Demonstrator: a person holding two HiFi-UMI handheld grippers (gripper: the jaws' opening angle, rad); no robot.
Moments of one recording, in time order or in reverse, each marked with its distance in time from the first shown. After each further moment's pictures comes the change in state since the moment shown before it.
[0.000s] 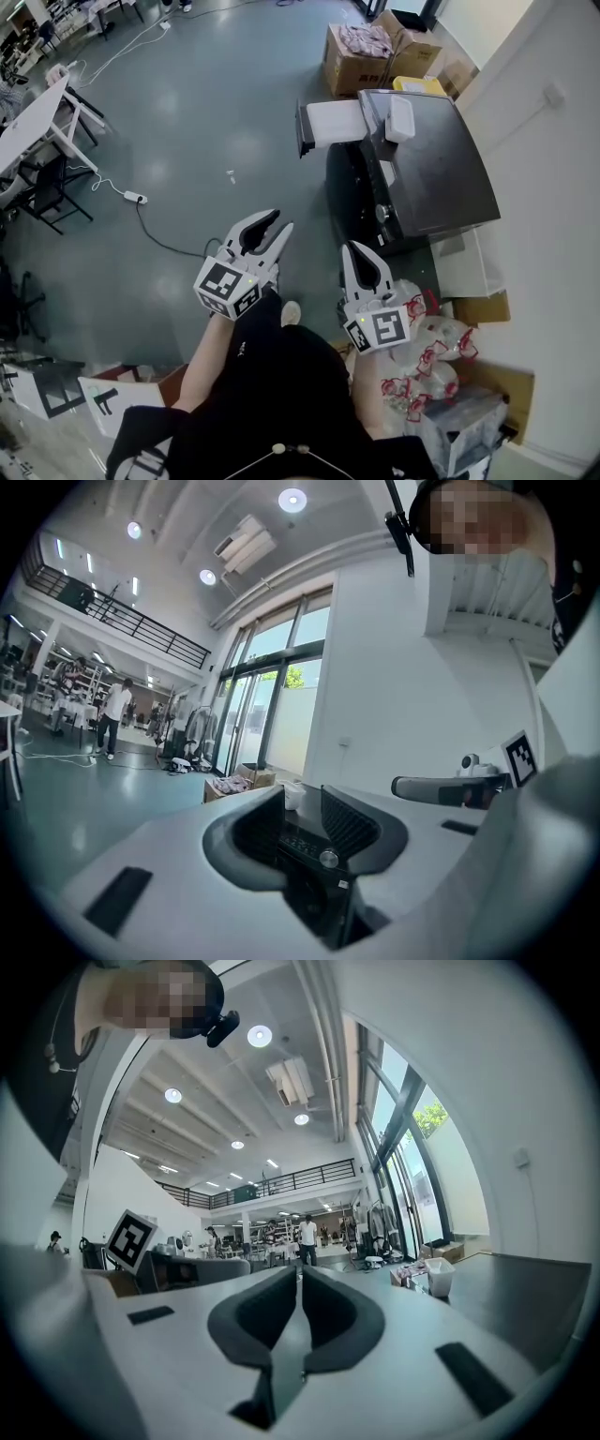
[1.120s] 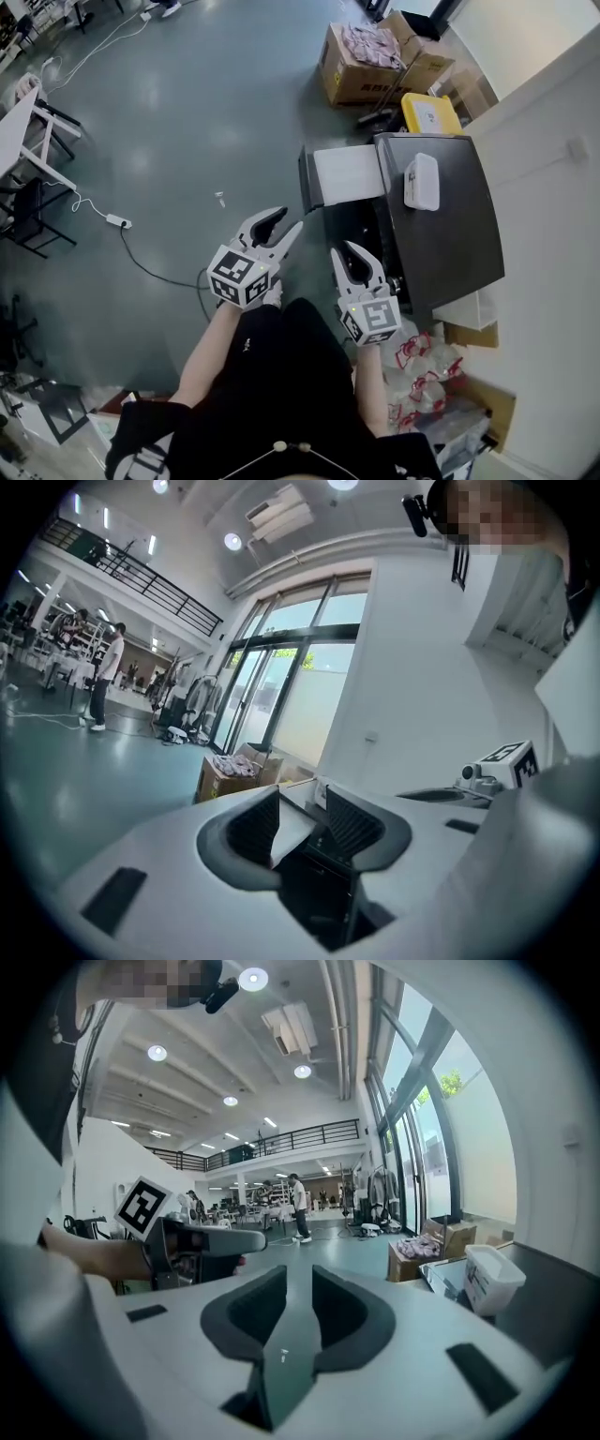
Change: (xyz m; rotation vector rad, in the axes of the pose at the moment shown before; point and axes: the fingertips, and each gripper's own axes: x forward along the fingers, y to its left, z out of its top) left arm 0.175 0.220 -0.012 -0.145 0.099 -0.043; right arm 0.256 -0.088 -0.057 -0.041 0.260 -0.008
